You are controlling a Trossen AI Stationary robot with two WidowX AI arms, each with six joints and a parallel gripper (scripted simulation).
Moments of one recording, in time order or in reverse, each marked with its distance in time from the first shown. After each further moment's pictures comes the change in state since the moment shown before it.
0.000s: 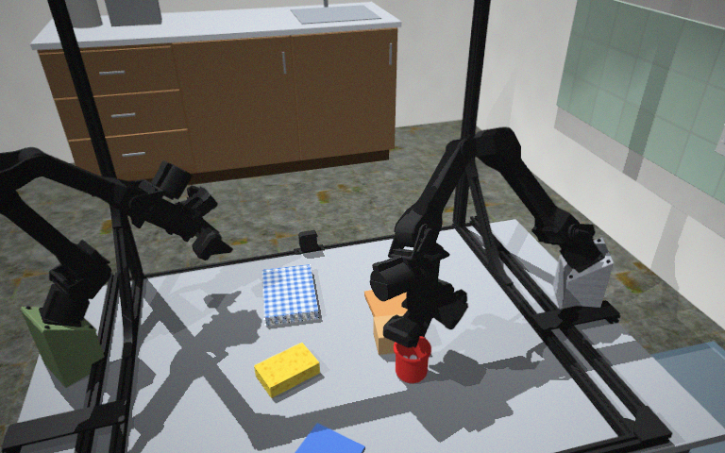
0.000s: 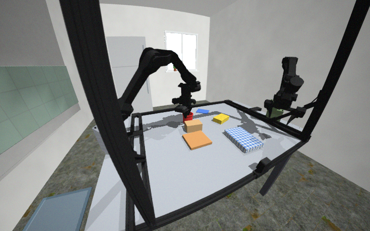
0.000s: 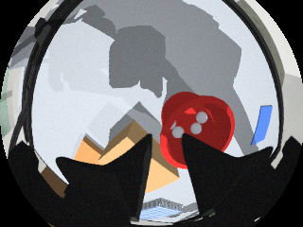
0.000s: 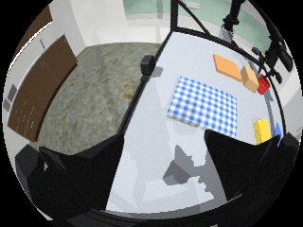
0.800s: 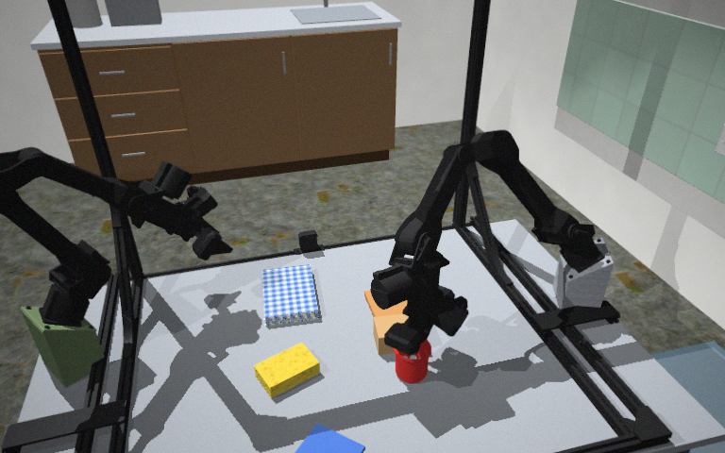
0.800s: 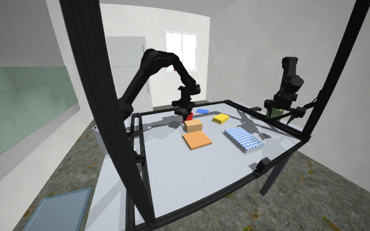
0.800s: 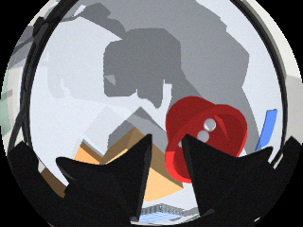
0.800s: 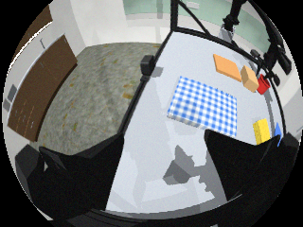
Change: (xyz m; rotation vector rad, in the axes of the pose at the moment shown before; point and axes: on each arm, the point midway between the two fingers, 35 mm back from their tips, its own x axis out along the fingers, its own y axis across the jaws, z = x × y) left arm 0.018 0.003 0.002 -0.005 -0.005 0.014; right arm 0.000 0.000 0.000 0.000 0.000 0.000
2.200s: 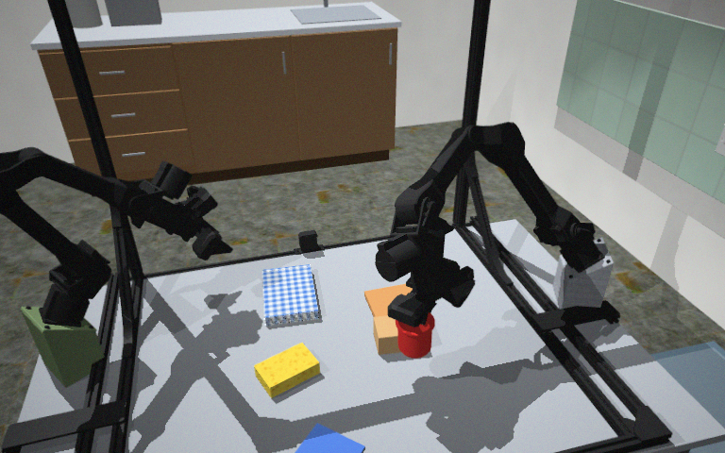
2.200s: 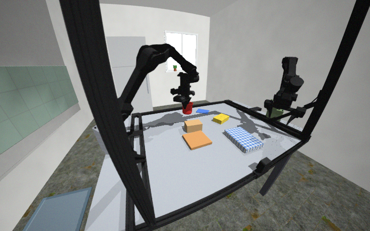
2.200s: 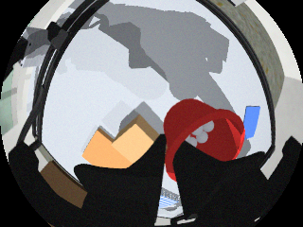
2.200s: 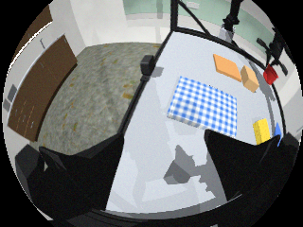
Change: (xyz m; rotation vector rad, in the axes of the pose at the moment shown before) left arm -0.075 -0.004 0.007 -0.011 -0.012 0.001; right arm 0.000 0.000 0.000 0.000 0.000 0.000
